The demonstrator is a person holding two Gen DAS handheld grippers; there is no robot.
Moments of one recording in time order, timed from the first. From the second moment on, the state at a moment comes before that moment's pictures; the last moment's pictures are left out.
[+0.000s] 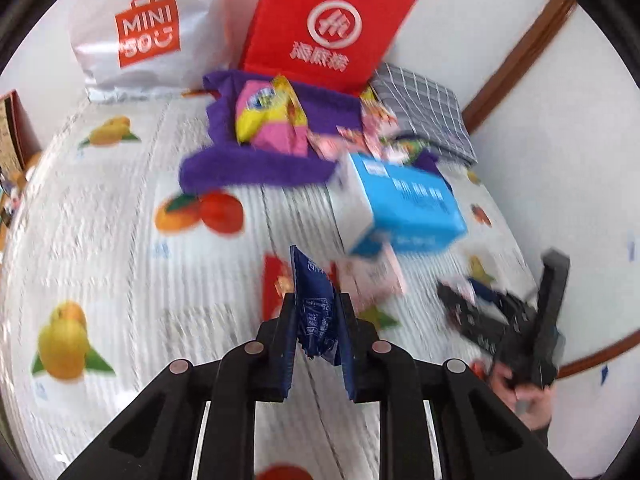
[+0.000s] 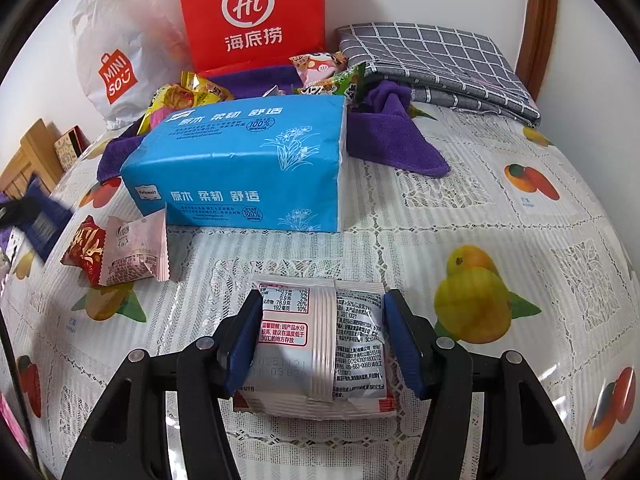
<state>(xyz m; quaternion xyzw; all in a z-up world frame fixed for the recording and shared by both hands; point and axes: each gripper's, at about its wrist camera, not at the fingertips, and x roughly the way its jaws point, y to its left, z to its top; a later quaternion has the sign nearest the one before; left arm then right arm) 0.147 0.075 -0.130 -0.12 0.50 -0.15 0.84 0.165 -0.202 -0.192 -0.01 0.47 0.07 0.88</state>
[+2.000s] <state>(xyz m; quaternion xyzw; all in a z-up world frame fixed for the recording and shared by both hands) 0.158 -0.016 -0.083 -0.01 0.45 -0.13 0.89 0.152 -0.204 -0.086 0.00 0.40 0.14 0.91</state>
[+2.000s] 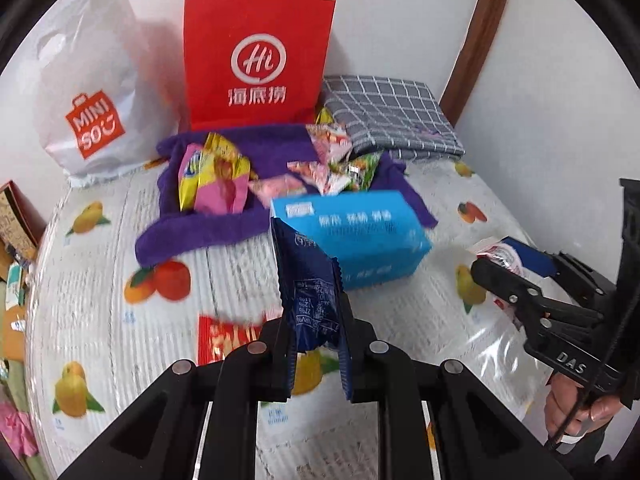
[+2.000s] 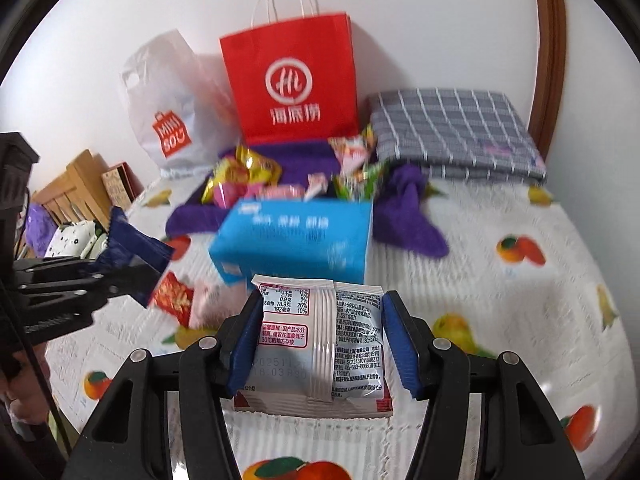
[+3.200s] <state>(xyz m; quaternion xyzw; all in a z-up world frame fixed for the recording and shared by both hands) 0.303 0.002 -0.015 -0.05 0.41 -0.14 0.90 0.300 -0.153 0.007 -0.02 0.33 0.18 0.93</state>
